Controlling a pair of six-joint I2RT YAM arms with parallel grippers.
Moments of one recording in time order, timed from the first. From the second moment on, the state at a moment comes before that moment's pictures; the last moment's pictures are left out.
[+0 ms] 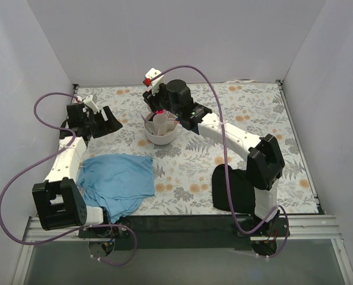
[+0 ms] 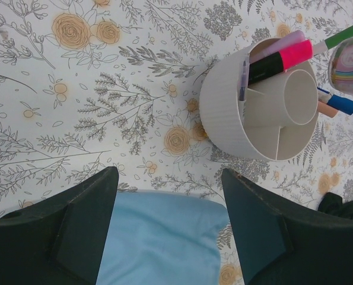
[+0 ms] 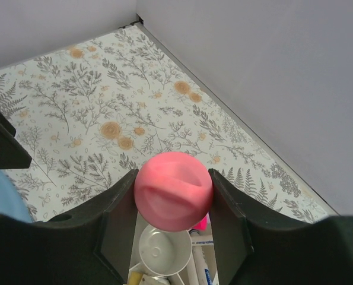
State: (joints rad) left arm 0.14 1.34 1.01 -0.35 0.42 -0.27; right arm 0.84 1.91 1.71 0.06 -0.01 -0.21
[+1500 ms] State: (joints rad) left arm 0.14 1.38 1.03 -0.34 0.43 -0.28; right arm 0.79 1.99 1.75 -0.13 -0.08 -0.16
